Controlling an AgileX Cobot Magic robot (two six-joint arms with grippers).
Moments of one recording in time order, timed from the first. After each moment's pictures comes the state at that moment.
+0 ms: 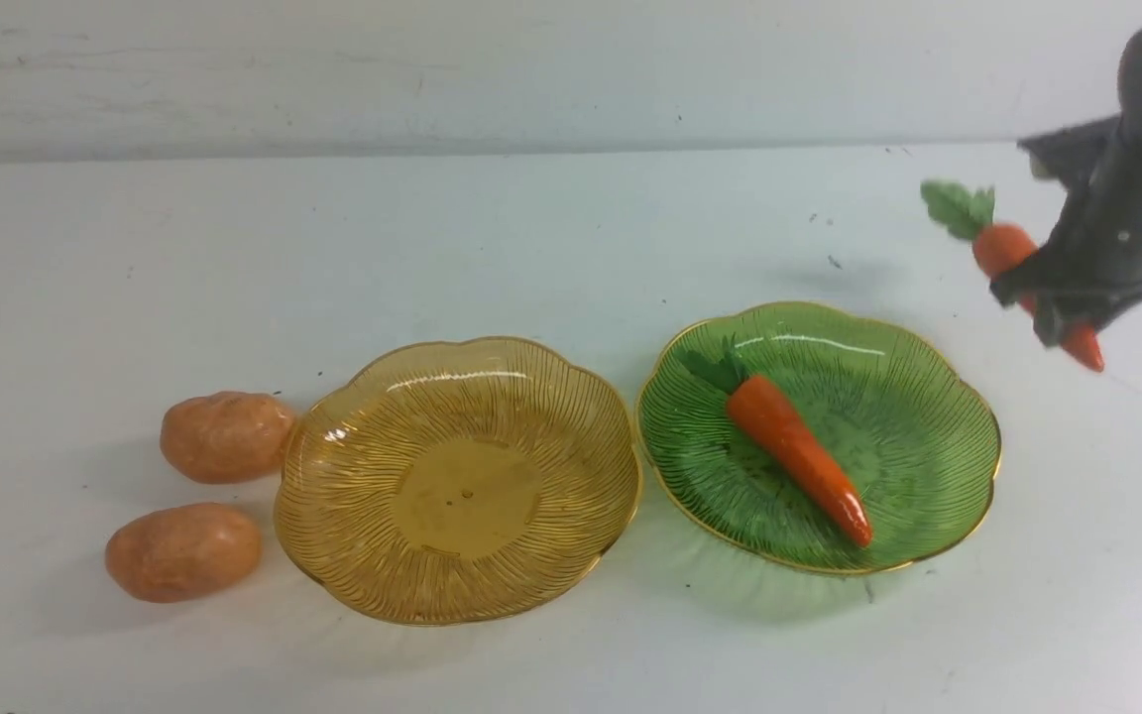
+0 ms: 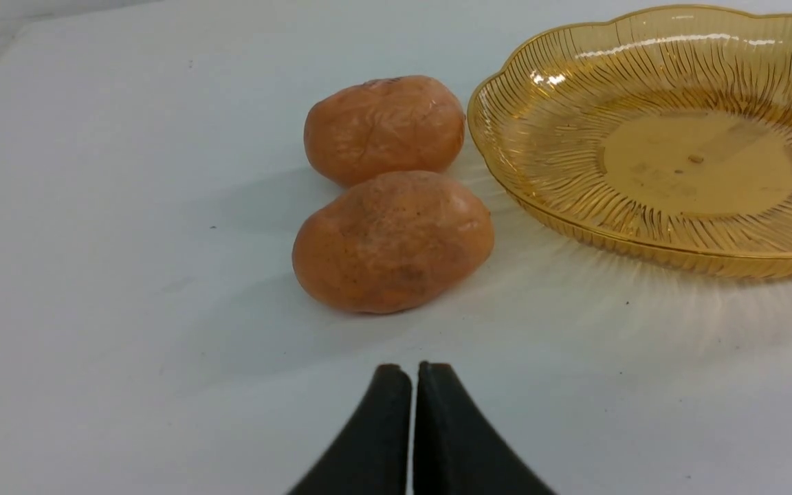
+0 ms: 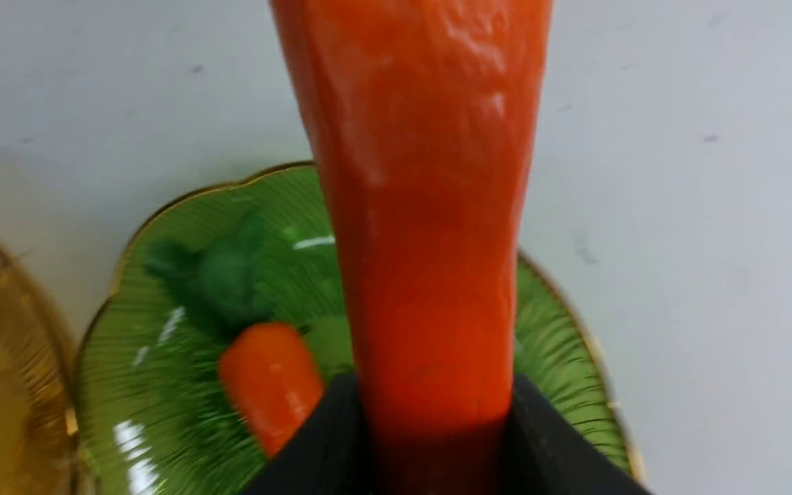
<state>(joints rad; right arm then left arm) 0.05 2.02 -1.86 0.39 1.23 -0.12 -0.06 -0.01 0.03 -0.04 0.38 0.10</state>
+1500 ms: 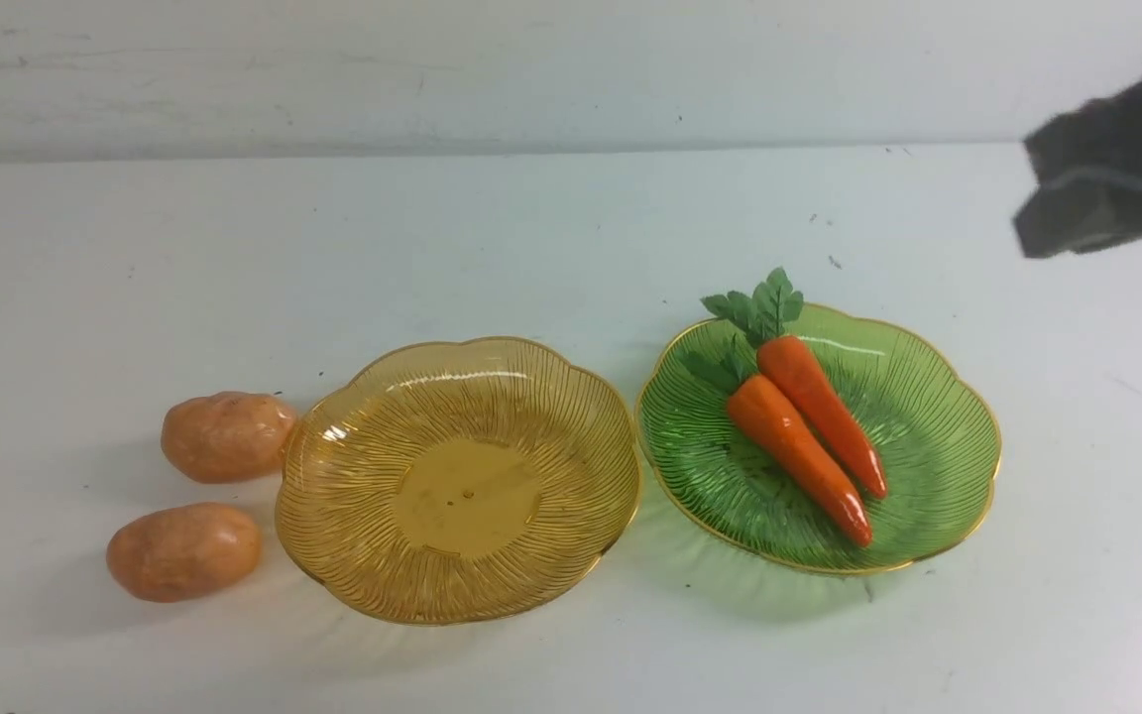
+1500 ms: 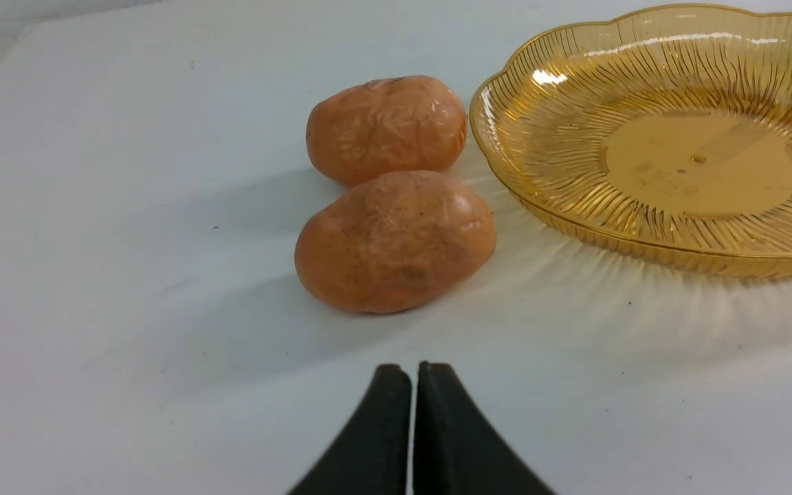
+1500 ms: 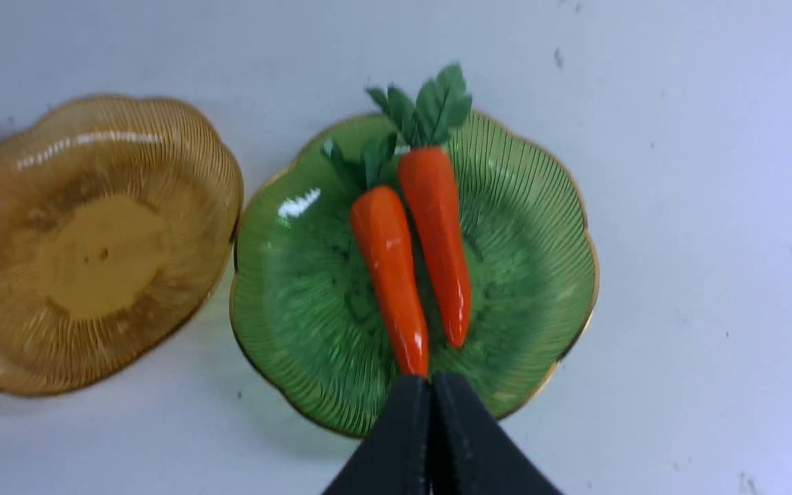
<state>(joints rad) 0.19 0.92 -1.02 0.18 0.97 -0.06 -0.06 -0.01 0.03 -0.05 0.38 0.10</state>
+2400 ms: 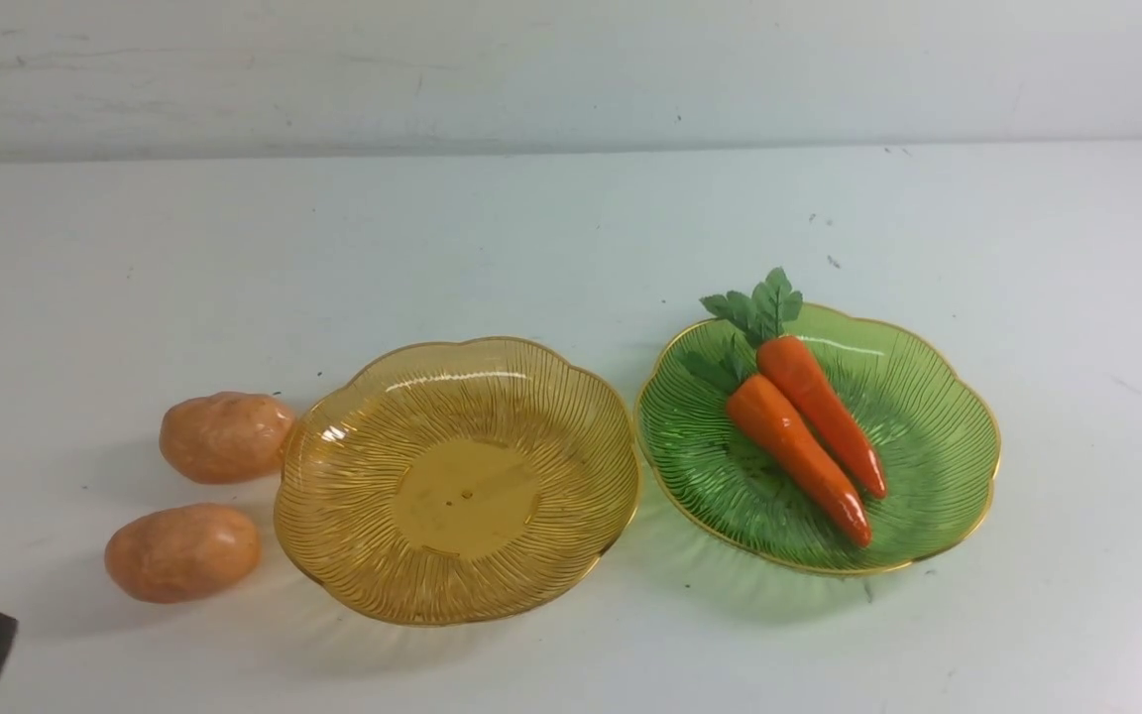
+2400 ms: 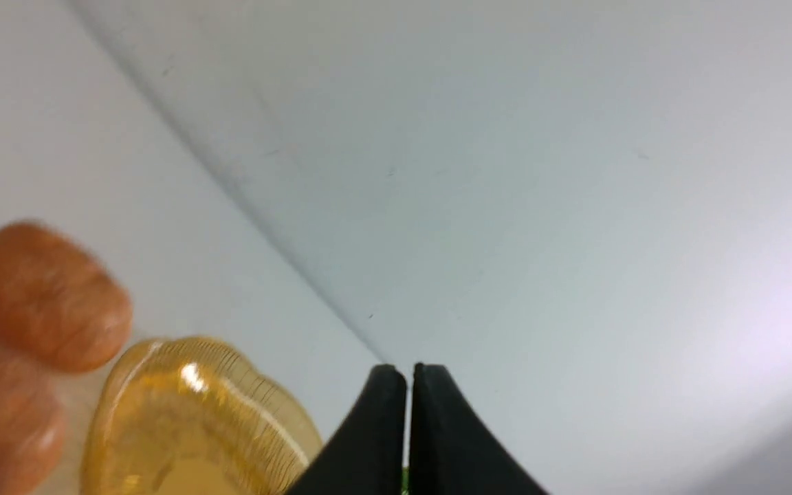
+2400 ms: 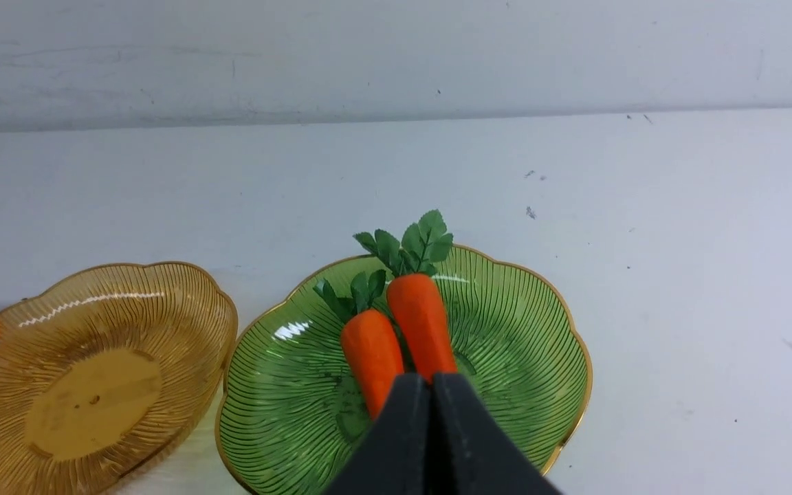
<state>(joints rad) 0.19 0.56 -0.50 0.24 0.44 -0.06 -0.06 0.04 -0.15 -0.96 0.12 0.05</state>
